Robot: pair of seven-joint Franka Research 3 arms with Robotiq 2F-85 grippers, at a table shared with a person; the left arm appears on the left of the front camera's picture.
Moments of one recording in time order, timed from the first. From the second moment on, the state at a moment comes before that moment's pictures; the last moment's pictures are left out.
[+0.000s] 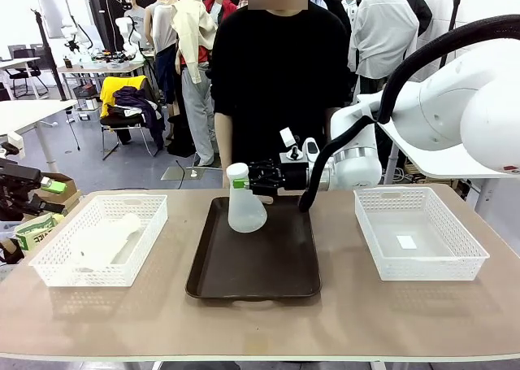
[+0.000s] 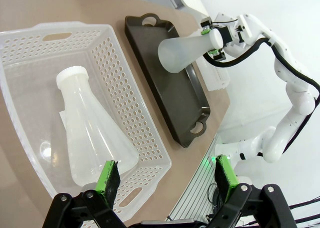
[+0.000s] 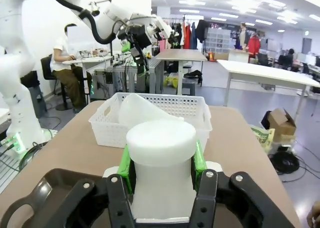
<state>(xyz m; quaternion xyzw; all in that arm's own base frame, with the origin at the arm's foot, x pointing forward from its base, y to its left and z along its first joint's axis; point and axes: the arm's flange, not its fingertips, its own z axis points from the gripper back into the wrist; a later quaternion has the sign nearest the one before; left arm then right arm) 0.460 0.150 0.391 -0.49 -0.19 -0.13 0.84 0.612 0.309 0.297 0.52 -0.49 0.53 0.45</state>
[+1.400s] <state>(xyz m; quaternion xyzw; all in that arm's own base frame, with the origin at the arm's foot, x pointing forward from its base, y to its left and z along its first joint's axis) 0.460 0.150 0.391 -0.49 -0.19 -0.13 0.84 0.611 0.310 0.298 0.52 -0.46 0.55 0.47</state>
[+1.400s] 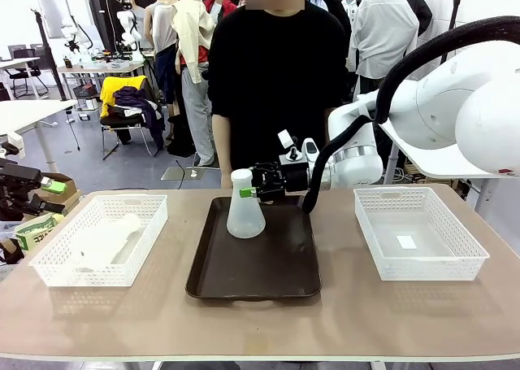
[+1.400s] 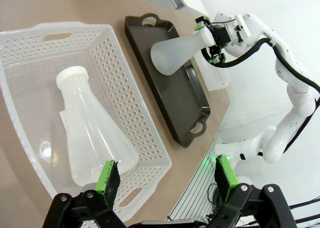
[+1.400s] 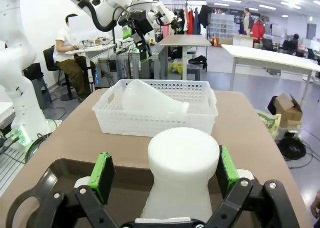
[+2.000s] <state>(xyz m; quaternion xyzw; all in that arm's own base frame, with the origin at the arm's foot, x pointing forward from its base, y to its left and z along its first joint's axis) 0.460 0.150 0.391 -0.49 -0.19 -0.13 0.84 0.609 0.309 0.301 0.51 -0.43 0.56 0.48</state>
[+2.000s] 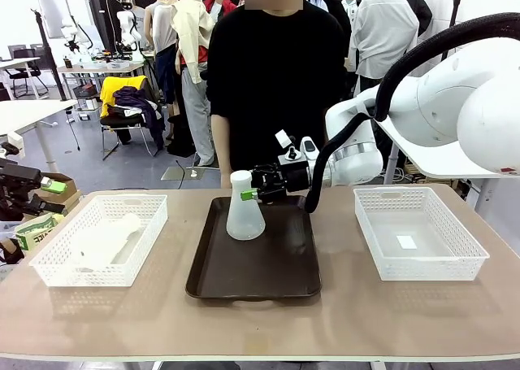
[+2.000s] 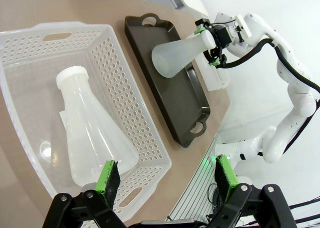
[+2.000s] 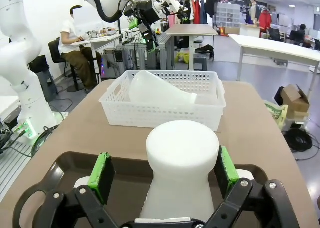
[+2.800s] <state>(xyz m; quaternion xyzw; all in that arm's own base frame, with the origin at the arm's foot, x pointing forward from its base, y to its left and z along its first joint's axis) 0.460 0.150 0.391 -0.49 -0.19 -0.13 0.84 0.610 0.303 0.312 0.50 -0.43 0.57 0.49</state>
